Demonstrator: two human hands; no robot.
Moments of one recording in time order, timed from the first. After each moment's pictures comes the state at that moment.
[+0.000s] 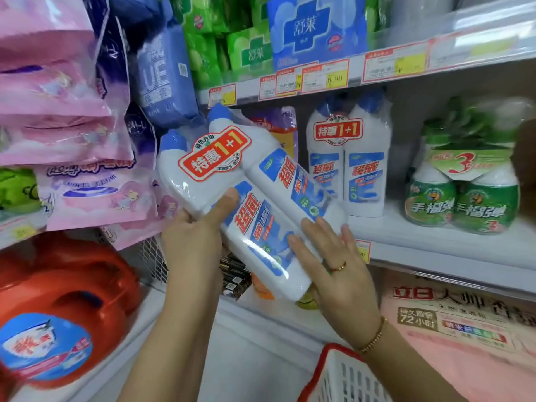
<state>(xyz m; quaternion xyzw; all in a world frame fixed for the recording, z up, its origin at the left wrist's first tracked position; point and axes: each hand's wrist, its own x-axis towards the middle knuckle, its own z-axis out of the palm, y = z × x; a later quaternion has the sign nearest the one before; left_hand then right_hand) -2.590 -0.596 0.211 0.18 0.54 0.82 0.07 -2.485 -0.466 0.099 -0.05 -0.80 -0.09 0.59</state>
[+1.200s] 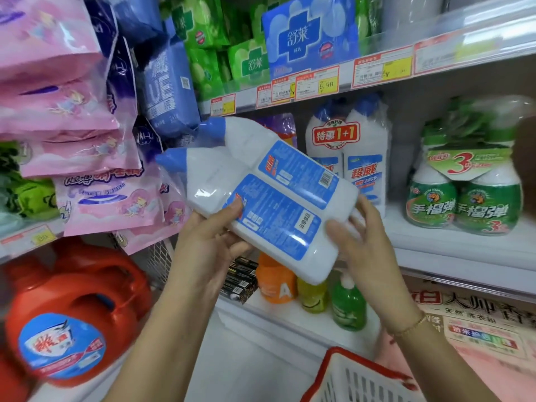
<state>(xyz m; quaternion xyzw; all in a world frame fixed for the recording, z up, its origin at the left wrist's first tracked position) -2.580 -0.598 0.212 0.29 0.47 0.81 0.20 -2.447 -0.464 0.159 -0.09 -0.64 0.61 0.45</state>
